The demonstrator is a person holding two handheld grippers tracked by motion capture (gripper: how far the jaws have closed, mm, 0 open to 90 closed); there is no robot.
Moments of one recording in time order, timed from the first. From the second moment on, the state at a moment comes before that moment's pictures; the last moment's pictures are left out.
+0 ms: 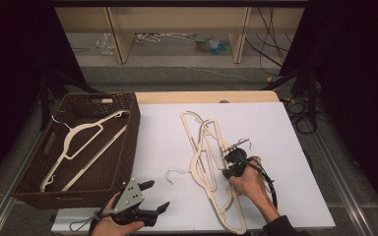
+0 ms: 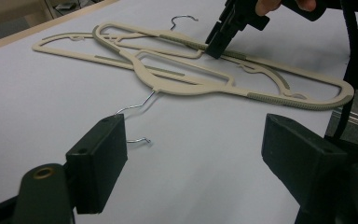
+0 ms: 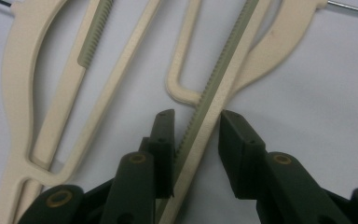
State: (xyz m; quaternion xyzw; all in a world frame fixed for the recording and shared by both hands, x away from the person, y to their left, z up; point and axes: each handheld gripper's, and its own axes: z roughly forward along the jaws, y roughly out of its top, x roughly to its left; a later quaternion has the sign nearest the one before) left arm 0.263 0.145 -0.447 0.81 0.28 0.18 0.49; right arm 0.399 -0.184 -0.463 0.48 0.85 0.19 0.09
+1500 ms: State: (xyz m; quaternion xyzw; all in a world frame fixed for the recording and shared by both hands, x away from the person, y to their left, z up) left arm 0.324 0.085 -0.480 0.88 0.13 0.28 0.35; right arm 0.388 -0.182 -0.409 0.39 0.89 0.23 0.08
